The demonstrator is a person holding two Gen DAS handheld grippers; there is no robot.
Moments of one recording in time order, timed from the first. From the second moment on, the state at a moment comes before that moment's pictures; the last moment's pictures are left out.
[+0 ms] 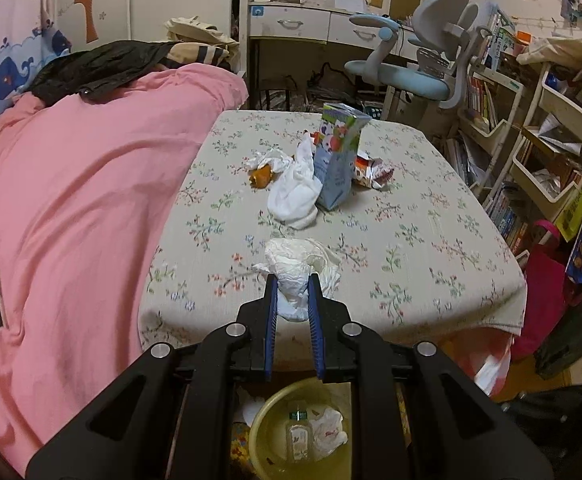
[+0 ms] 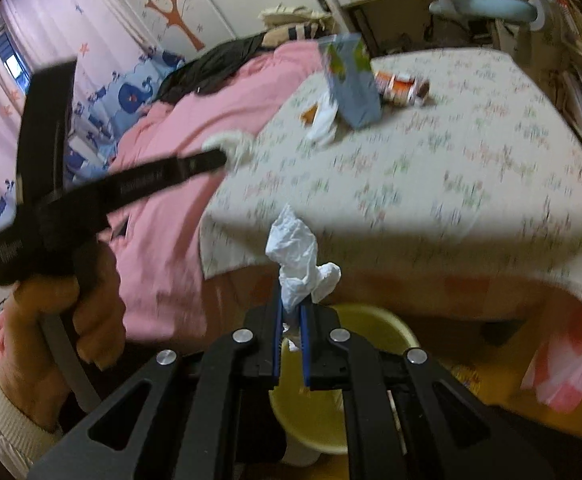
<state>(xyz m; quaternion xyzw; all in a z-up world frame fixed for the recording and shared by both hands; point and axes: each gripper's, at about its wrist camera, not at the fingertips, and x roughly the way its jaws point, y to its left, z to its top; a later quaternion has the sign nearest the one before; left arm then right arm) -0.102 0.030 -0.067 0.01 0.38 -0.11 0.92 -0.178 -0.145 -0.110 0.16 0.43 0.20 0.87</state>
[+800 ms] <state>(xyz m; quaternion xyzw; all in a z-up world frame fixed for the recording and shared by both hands) -0.159 0.028 -0.080 0.04 0.39 -0.12 0.91 -0.213 -0.114 -0.168 0.11 0.53 0.19 0.82</state>
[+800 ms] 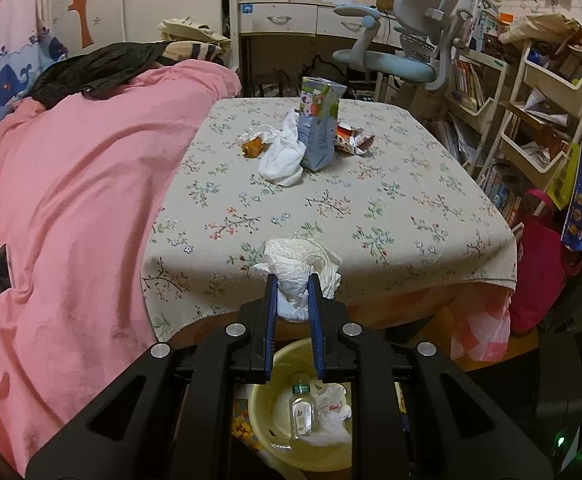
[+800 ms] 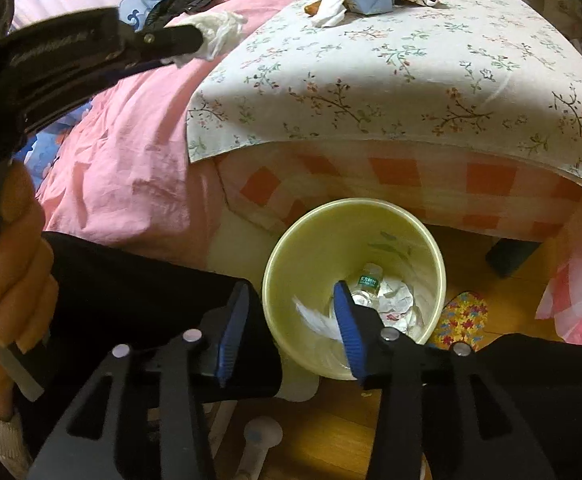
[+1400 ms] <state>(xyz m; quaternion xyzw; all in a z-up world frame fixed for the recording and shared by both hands) -0.175 0.019 -0.102 0.05 0.43 -0.12 0.89 -0.208 -0.151 -0.165 0.15 0.50 0.10 0.85</state>
